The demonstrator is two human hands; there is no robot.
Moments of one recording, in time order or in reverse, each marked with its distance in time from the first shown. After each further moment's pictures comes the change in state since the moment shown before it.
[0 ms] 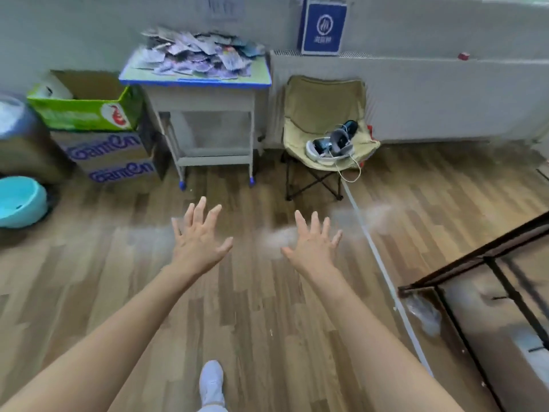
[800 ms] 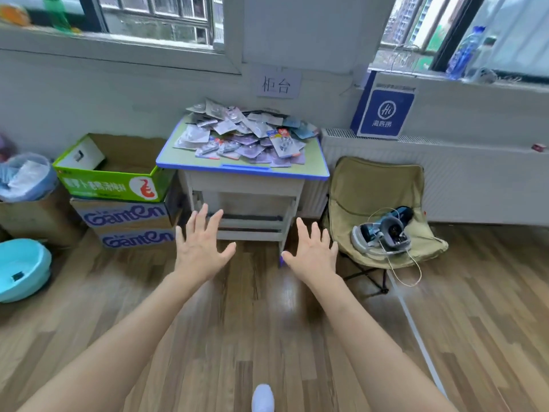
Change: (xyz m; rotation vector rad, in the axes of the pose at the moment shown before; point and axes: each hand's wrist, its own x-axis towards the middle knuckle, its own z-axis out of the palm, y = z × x) left_hand 0.377 -0.127 -0.079 -0.011 0.137 -0.091; right_hand 0.361 -0.213 -0.100 0.035 0.075 -0.130
